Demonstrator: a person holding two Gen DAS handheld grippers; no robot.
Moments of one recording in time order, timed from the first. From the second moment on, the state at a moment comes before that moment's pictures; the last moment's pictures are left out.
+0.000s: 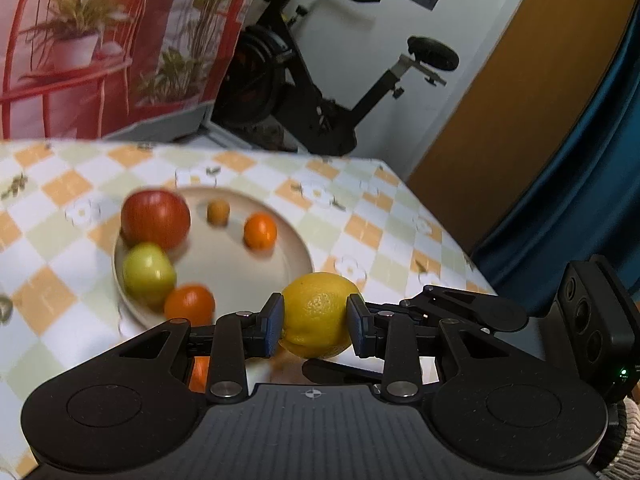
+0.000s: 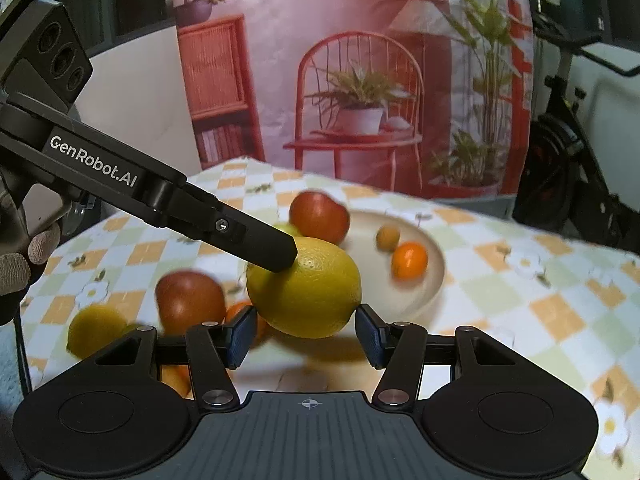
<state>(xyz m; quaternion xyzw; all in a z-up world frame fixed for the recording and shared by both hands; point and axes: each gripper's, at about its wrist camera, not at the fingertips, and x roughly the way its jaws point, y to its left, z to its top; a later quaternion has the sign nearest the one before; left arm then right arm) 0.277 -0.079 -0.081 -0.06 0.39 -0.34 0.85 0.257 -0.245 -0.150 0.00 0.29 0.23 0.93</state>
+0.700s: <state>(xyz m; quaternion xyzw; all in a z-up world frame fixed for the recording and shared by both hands) 0.373 -0.089 -0.109 -0.05 0.45 -0.30 0.84 0.367 -0.241 -0.184 0.01 0.36 0.22 0.90</state>
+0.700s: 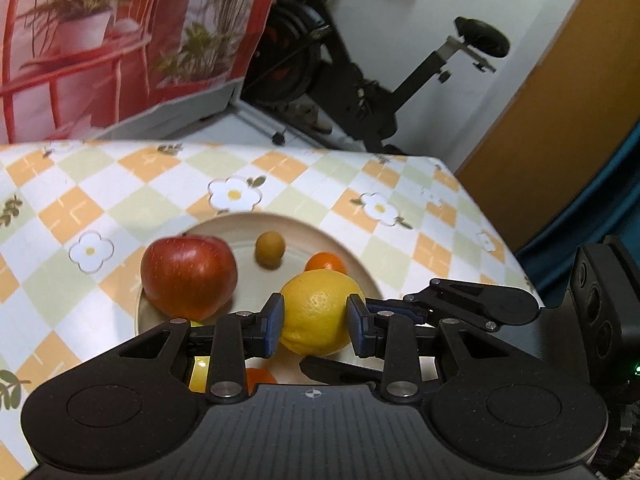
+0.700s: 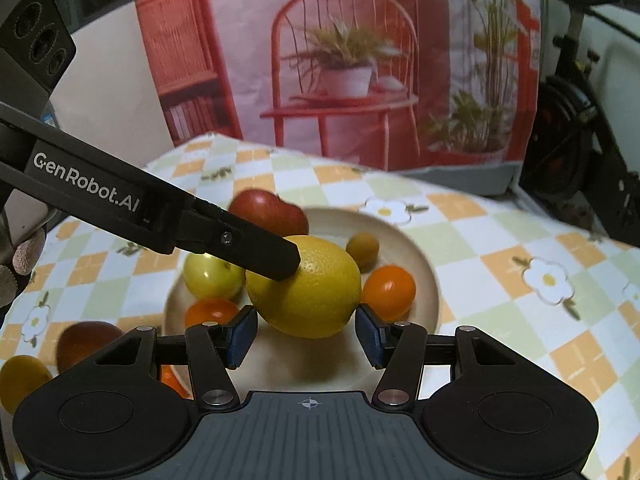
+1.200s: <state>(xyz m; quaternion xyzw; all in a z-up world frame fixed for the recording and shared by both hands) 0.380 -0.071 -0.111 -0.09 0.45 -0.29 0.84 0.392 -0.230 -0.187 0.00 0.36 0.21 0.91</state>
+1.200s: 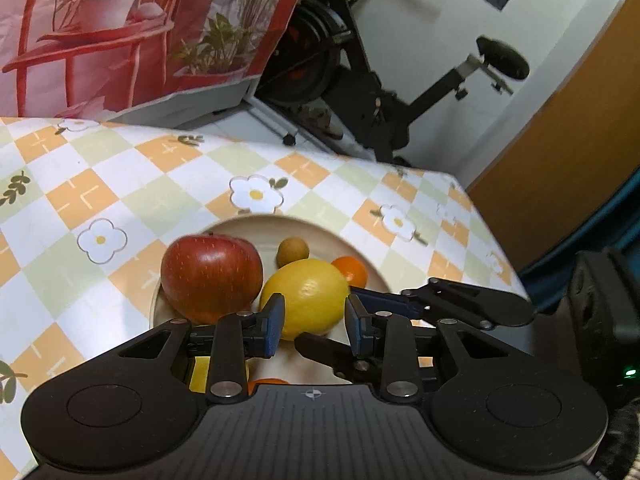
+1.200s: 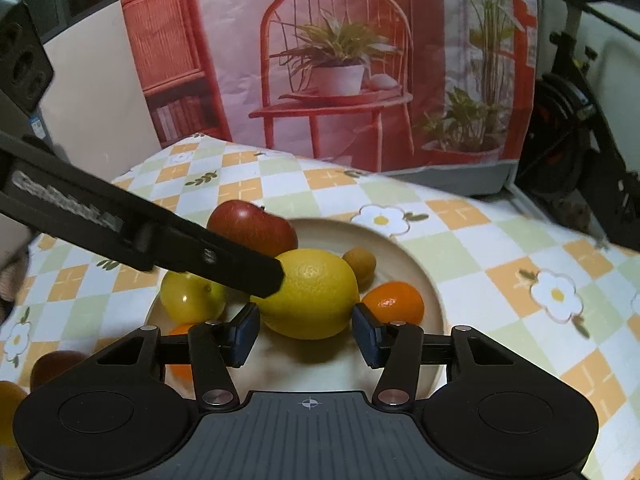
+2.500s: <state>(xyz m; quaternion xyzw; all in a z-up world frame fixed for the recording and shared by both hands) 0.291 -0.001 -0.072 -0.04 0.37 -0.20 0.90 0.287 -0.217 -0.162 0.03 0.27 0.15 0.95</state>
